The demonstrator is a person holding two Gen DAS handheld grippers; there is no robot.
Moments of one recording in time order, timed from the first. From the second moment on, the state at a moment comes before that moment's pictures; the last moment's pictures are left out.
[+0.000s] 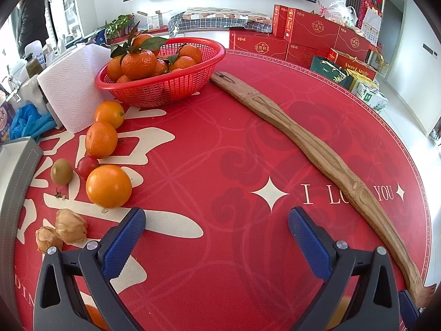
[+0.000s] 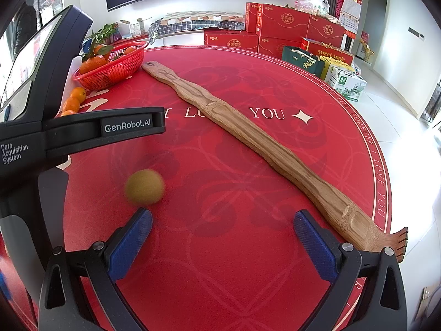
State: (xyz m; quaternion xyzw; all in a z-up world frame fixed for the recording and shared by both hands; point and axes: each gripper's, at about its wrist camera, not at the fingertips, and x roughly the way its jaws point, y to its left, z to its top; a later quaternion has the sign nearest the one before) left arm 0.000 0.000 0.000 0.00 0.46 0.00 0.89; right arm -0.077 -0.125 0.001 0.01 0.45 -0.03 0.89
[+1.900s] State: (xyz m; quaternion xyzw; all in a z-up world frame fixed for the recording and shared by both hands) left arm -0.109 0.136 0.060 0.04 0.44 -0.05 0.89; right arm -0.079 -0.123 -0.003 0.01 0.45 -0.03 0.89
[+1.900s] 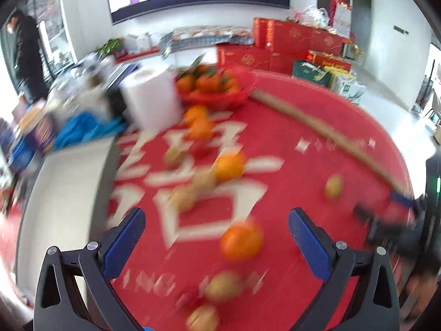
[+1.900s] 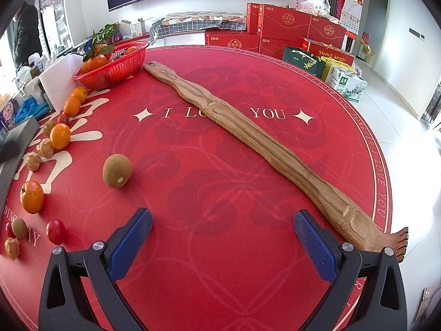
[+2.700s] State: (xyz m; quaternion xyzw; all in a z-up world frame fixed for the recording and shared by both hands) left arm -0.160 0.175 0.009 -0.01 0.46 0.00 0.89; right arm -0.079 -0.123 -0.005 0.01 0.45 -0.03 0.89
